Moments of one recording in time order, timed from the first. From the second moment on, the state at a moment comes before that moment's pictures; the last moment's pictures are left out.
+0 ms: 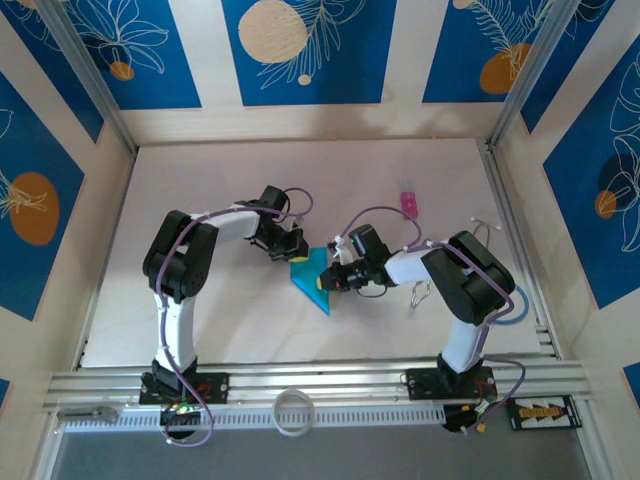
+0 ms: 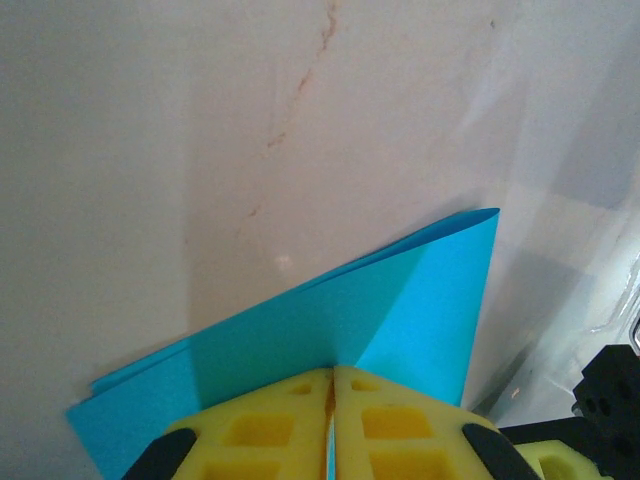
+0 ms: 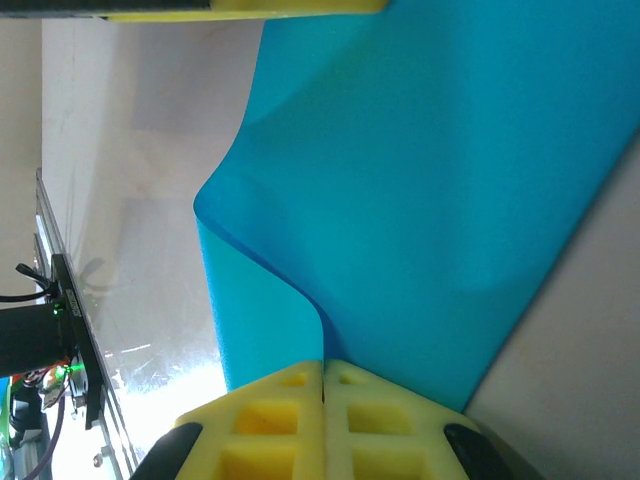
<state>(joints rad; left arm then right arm) -0.47 2.05 1.31 -0.52 0.59 -0.47 0.58 1.80 0.73 0.15 -0.69 0.53</state>
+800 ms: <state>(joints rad) -0.47 2.04 1.30 -0.52 0.58 -0.48 0.61 1.79 0.73 0.14 -0.66 0.53</state>
